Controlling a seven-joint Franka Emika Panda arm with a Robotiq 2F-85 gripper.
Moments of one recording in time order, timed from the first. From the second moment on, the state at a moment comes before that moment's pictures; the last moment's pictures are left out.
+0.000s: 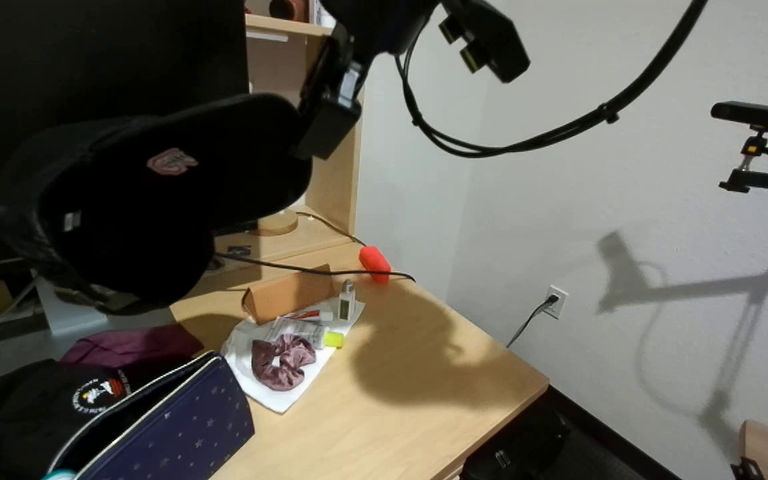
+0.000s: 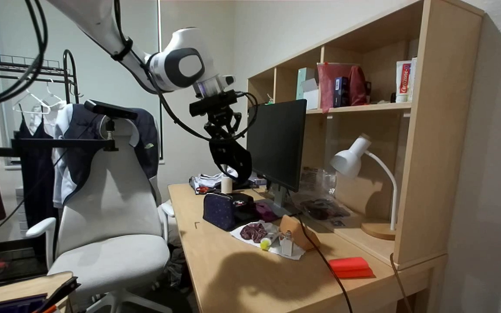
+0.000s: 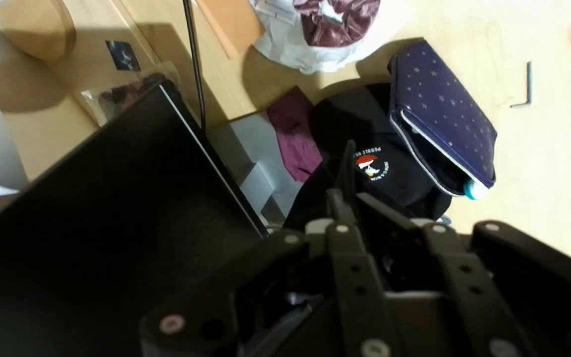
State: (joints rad) arm 0.27 -0.13 0.06 -2.19 -0.02 2.60 -0.65
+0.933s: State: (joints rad) arm 0.21 0.46 0.22 -1.87 0.01 3.10 -0.81
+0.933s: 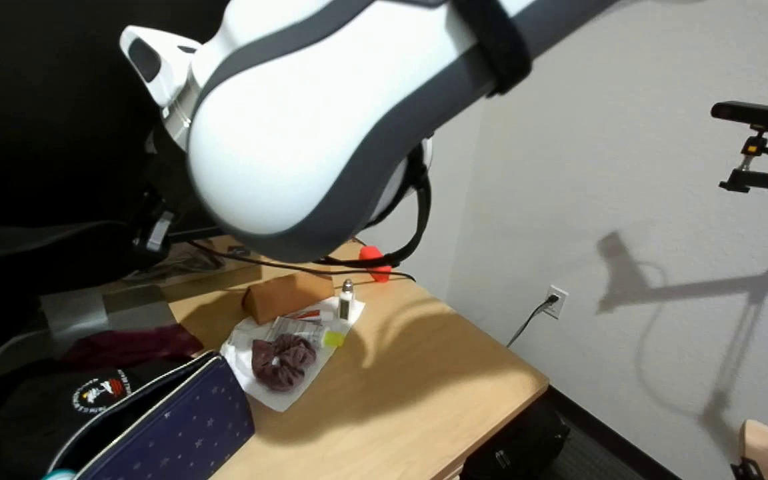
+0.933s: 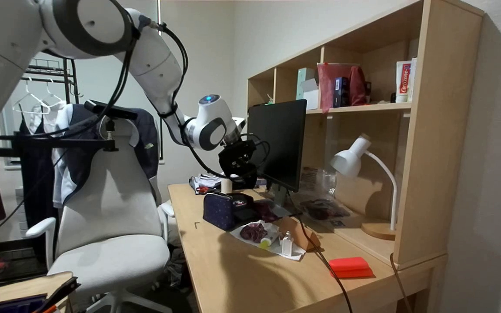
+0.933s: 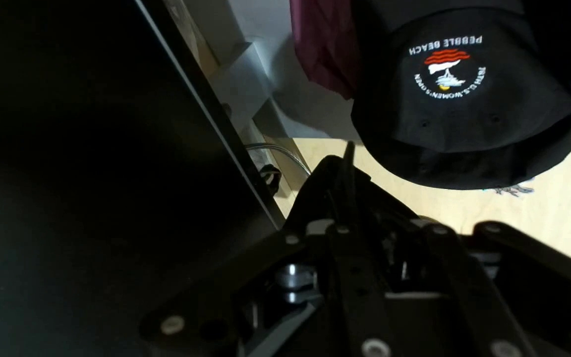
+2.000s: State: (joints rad) arm -0.01 0.70 0.51 -1.76 -0.11 3.11 -1.14
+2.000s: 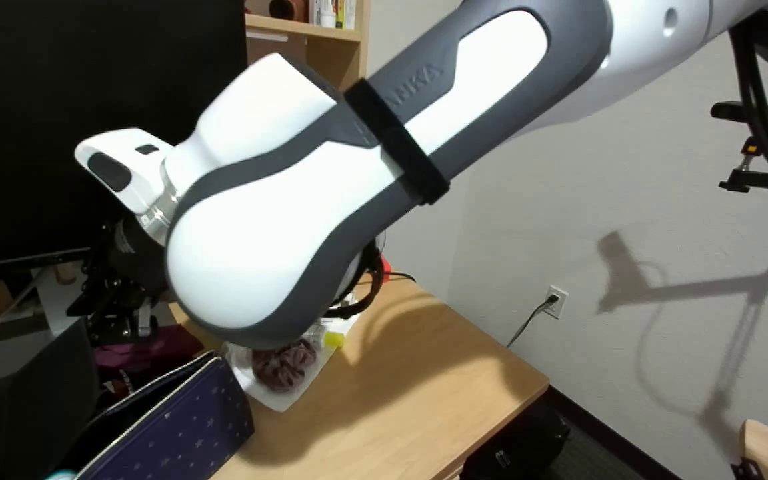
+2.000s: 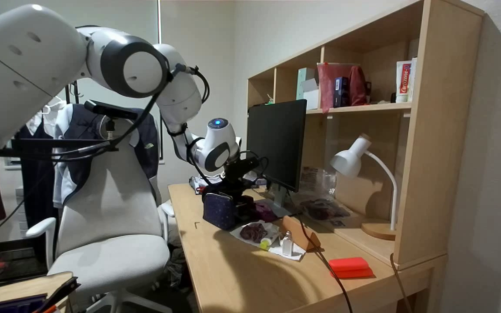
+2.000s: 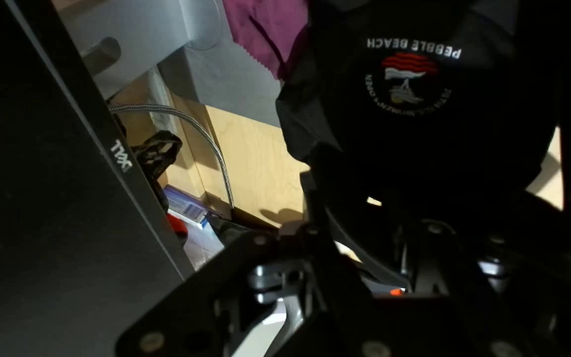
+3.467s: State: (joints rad) arm 0.36 0.15 -0.29 -2.05 -0.55 2.43 -0.22
